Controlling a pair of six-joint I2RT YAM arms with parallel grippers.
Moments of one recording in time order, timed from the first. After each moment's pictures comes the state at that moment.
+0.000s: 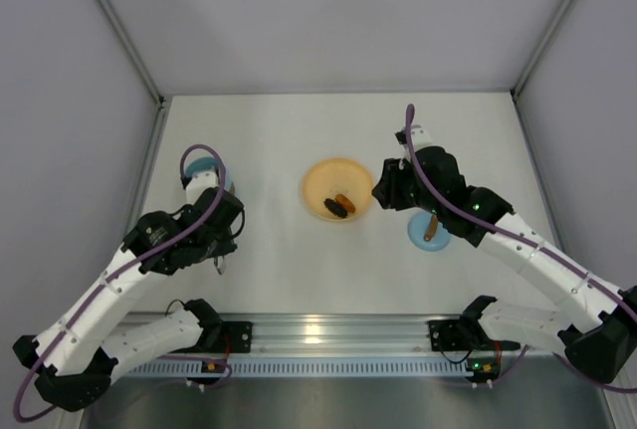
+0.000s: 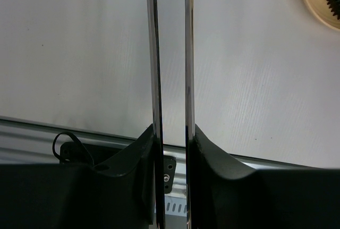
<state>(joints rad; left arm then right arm) -0.75 0.88 1.15 -1.36 -0.49 -0.84 0.71 1.07 1.03 -0.51 0.10 0.41</state>
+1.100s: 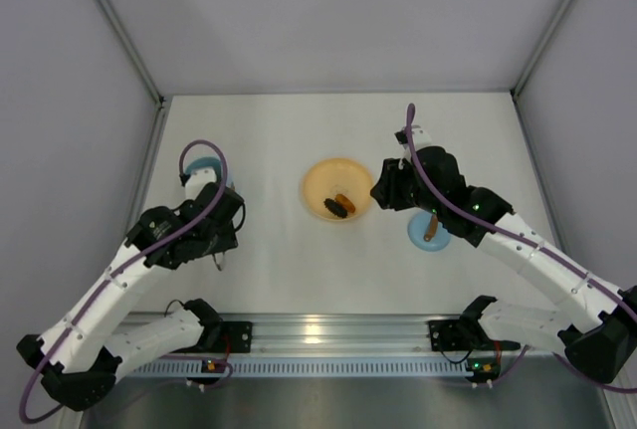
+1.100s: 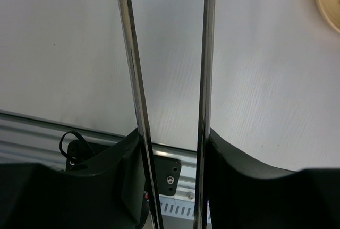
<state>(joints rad) -0.70 0.90 1.14 -1.36 -0.50 -0.82 0.71 1.07 1.03 -0.50 0.08 0.43</state>
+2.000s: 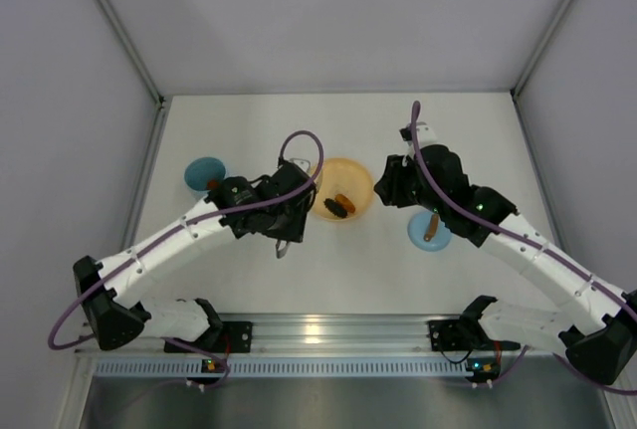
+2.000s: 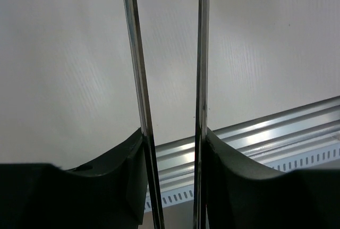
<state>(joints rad) -0.91 1.29 1.33 -1.12 -0.24 -0.63 0.71 1.06 1.05 -0.51 0.14 0.43</state>
